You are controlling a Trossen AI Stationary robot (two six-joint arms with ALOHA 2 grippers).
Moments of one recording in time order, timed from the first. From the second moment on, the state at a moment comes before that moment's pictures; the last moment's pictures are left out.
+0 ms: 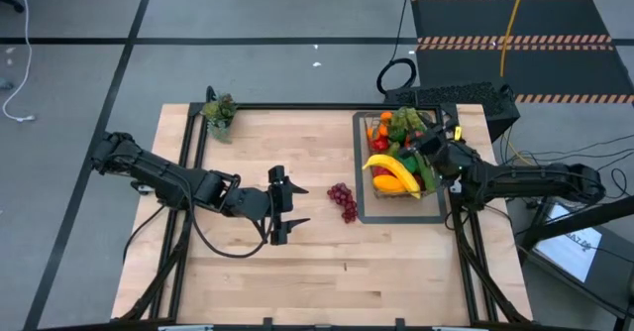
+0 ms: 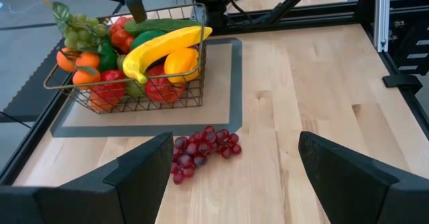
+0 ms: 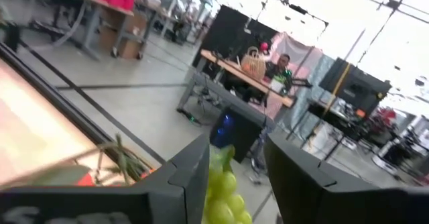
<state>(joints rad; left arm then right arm) -0.35 1.40 1.19 -0.35 -0.40 -0.10 -0.20 0.69 0.20 0.54 0.91 -0.51</state>
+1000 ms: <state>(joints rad) -0.21 1.58 1.19 -0.30 -0.35 -0.06 0.03 0.68 0.20 0.77 0.91 -0.75</state>
